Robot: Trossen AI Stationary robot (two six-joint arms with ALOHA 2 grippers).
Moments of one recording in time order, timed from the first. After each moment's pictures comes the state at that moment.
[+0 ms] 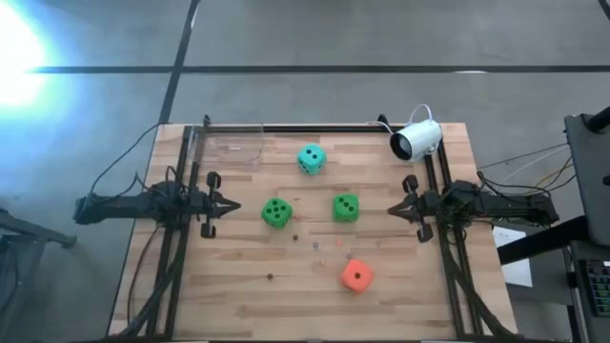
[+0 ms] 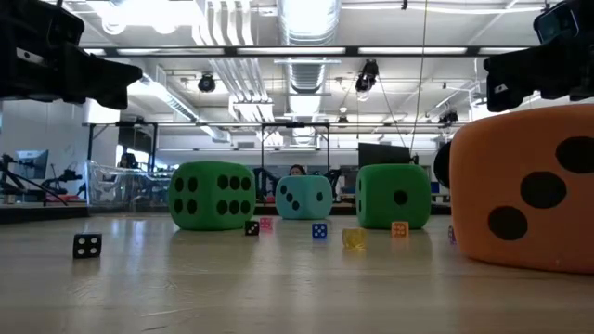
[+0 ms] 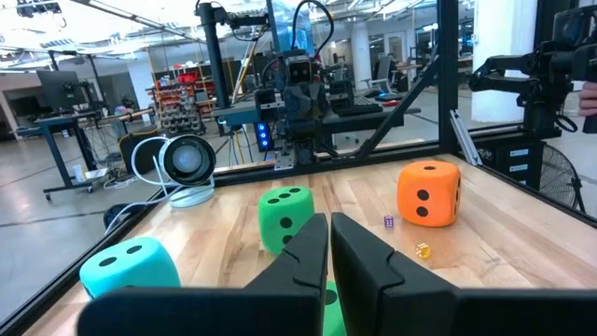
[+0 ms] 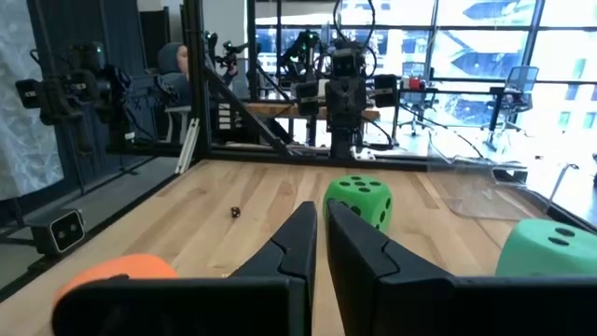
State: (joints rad) left arm 0.00 0.00 0.00 0.03 0.04 0.15; right arm 0.00 0.02 0.01 0.07 -0.16 0.03
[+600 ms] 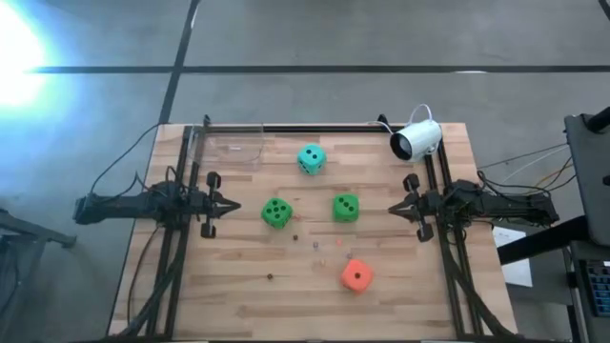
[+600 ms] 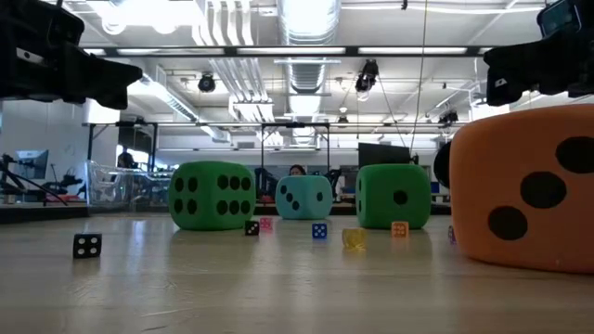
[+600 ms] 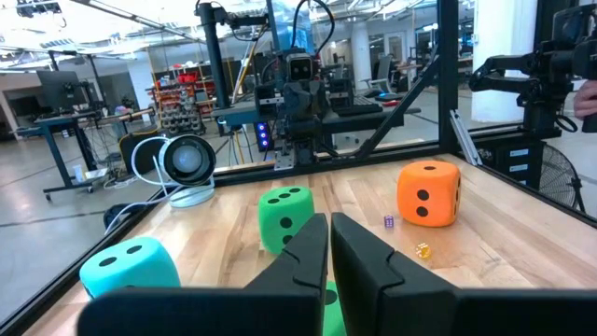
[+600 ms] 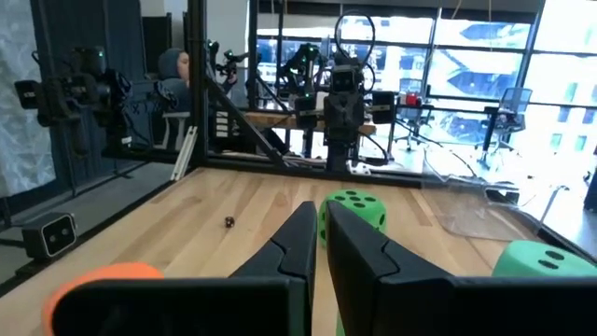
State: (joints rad) left arm 0.00 0.00 0.00 0.03 0.04 0.15; right arm 0.00 0.02 0.01 0.09 -0.16 -0.02
